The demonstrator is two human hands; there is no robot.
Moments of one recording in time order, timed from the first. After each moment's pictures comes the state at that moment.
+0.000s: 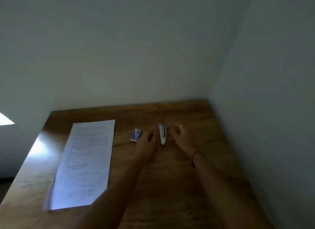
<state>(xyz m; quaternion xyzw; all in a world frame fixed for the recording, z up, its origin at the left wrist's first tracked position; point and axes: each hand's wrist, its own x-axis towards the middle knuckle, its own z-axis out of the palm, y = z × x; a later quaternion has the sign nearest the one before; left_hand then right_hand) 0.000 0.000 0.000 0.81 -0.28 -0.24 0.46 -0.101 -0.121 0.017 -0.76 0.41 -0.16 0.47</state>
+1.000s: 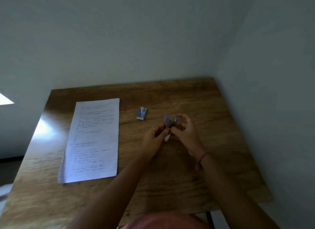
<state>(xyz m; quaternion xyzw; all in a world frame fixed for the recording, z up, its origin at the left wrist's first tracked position) -0.033 0.053 0.004 0.67 -0.24 -0.41 0.57 -0.131 -0.058 0.011 -0.59 0.38 -0.22 0.68</state>
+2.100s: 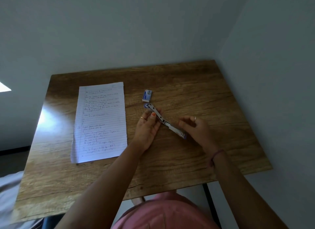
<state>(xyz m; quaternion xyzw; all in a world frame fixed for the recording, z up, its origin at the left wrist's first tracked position) -0.016 0.104 -0.003 0.33 0.01 -0.53 0.78 -0.175 -0.010 0.021 -0.73 0.41 -0.15 0.53</state>
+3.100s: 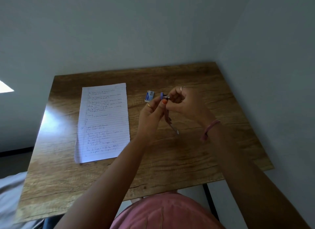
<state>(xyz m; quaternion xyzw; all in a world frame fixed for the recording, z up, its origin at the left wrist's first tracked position) -0.028 0.106 0.074 0.51 -0.22 -0.41 0.73 -0.113 -0.014 0.107 -0.83 0.24 -0.21 0.46</state>
